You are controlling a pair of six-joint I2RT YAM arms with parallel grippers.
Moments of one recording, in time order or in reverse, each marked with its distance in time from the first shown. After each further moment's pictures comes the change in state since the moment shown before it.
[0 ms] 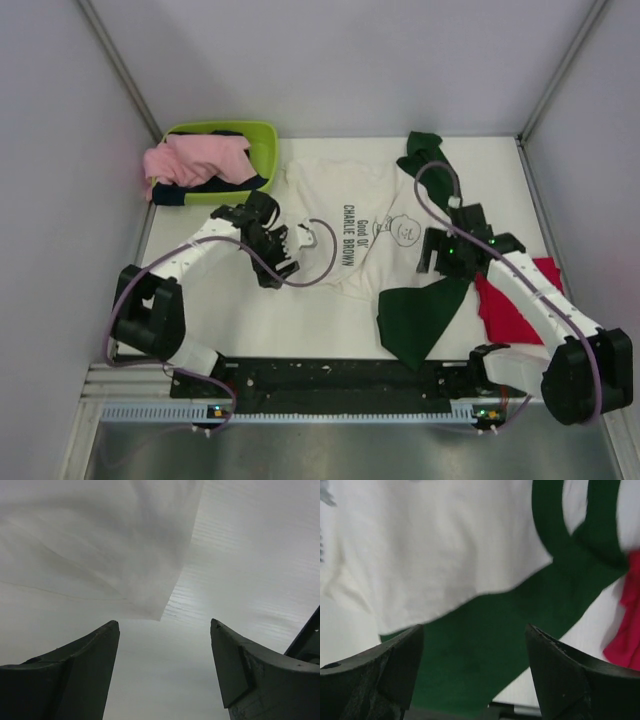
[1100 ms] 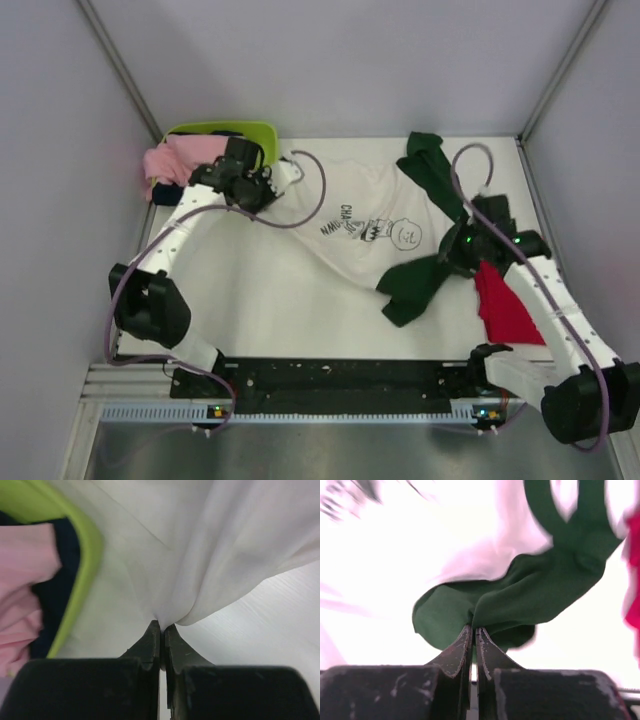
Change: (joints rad) left arm 0.068 0.087 0.209 0.072 -0.239 -0.092; right arm 0.014 -0.124 -0.129 -0.129 -0.034 0.283
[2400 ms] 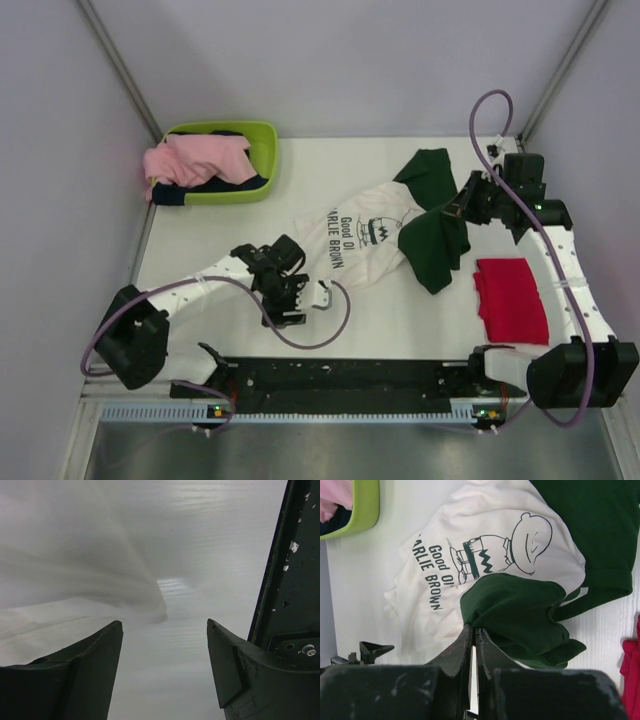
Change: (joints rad) left arm -0.375 -0.249 -0.465 -0.077 0.158 0.140; right arm -0.233 0.159 0.424 0.111 -0.290 -0.270
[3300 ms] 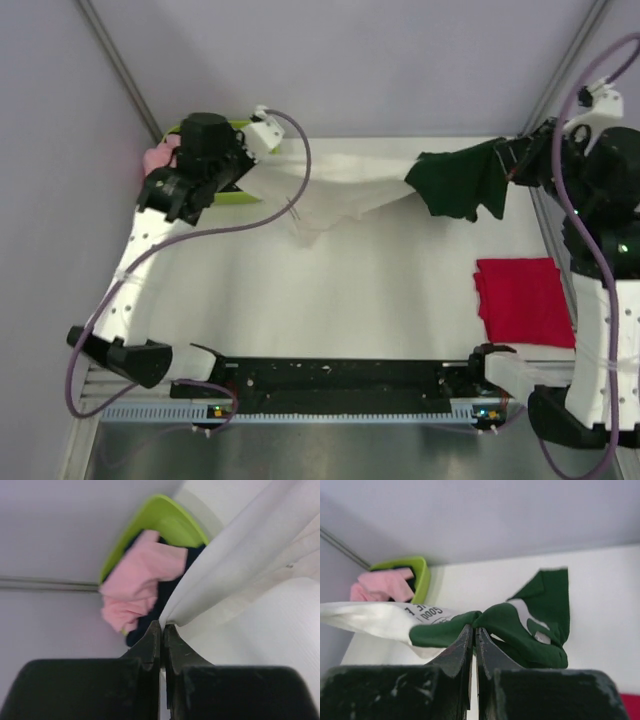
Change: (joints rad) left arm 0.300 0.038 0.724 0.077 -0.417 -0.160; right arm -0.007 -0.122 0.451 -0.085 0.135 -0.076
